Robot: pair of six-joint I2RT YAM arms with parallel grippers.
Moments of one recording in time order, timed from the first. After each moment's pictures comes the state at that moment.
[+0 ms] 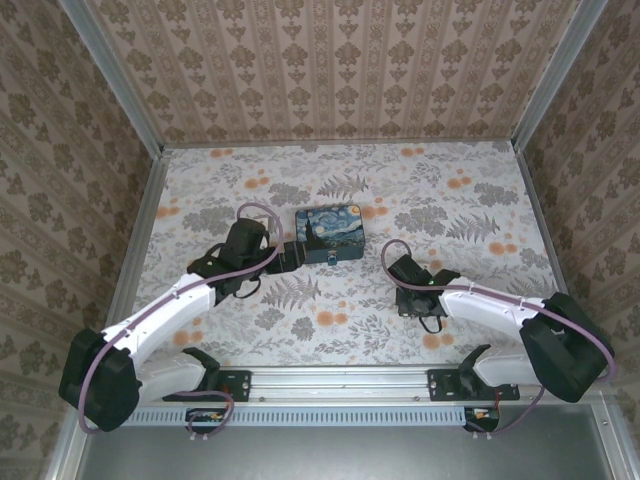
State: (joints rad) left arm -0.61 1.13 0.70 -0.34 0.05 -0.59; right arm 0.64 1.29 0.56 -0.58 0.22 0.71
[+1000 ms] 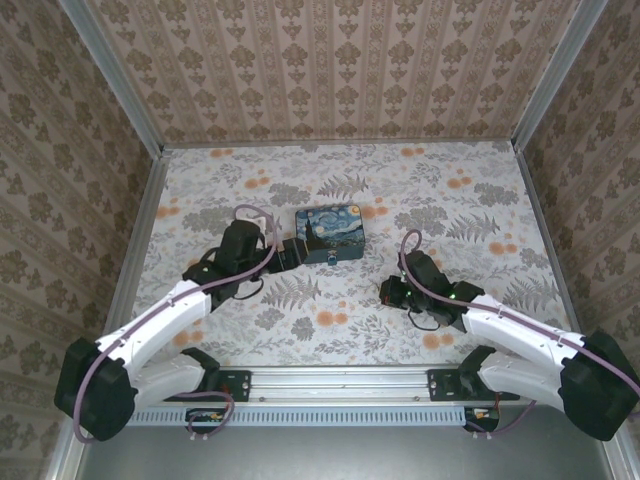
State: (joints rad) left arm -0.61 1.08 0.67 -0.23 0.17 -0.70; right arm 0.65 1.04 0.49 -0.29 -0.07 0.87
